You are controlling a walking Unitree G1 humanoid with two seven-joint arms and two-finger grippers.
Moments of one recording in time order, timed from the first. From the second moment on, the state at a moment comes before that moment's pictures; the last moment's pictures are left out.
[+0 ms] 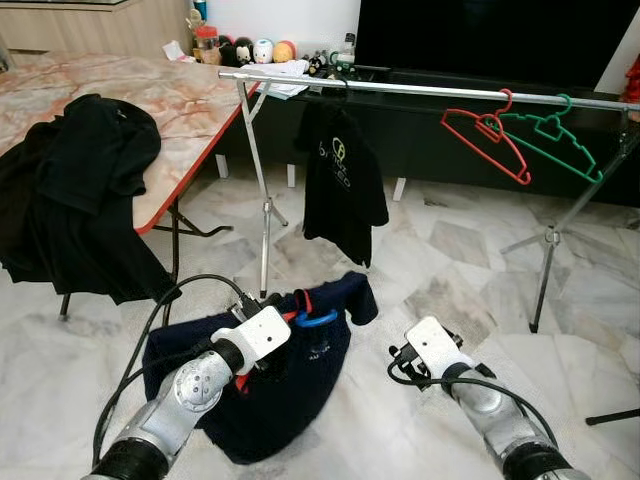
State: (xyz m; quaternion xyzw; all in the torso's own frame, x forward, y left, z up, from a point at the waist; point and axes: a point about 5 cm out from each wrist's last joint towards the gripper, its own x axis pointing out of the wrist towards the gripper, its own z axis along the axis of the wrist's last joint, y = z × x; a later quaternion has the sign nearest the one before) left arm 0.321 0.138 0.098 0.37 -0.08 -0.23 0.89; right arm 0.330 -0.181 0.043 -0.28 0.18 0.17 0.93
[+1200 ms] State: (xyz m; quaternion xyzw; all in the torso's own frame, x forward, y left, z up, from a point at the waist) left arm 0.328 0.155 0.095 0.51 -0.08 -0.17 0.84; right arm 0.329 -0.187 0.039 -0.26 0.20 0.13 0.94
